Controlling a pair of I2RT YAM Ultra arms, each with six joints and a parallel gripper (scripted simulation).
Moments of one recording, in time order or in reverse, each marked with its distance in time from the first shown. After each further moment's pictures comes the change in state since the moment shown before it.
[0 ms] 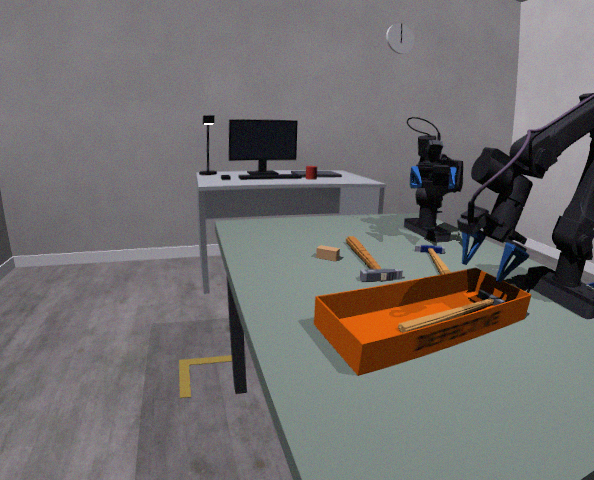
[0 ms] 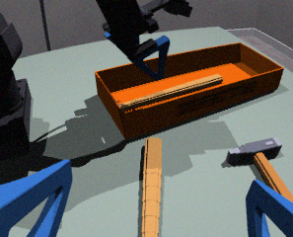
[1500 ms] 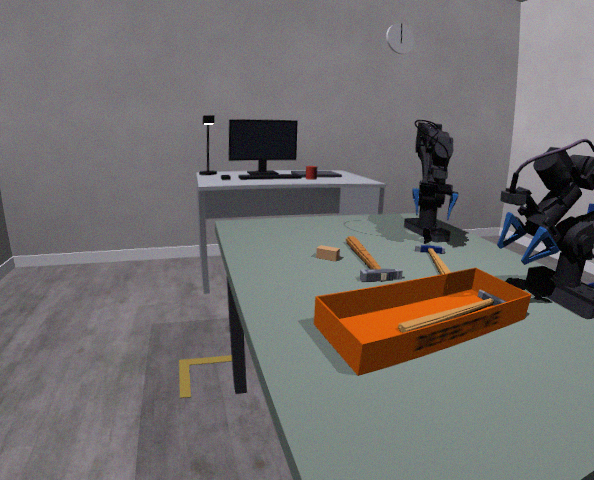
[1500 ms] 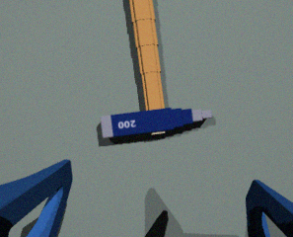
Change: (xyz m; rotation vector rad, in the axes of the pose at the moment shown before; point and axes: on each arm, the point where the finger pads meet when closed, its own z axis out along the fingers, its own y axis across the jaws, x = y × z) left arm 0.074 0.004 -0.060 0.173 -0.322 0.284; right arm 0.106 0.000 -0.030 0.202 0.878 0.050
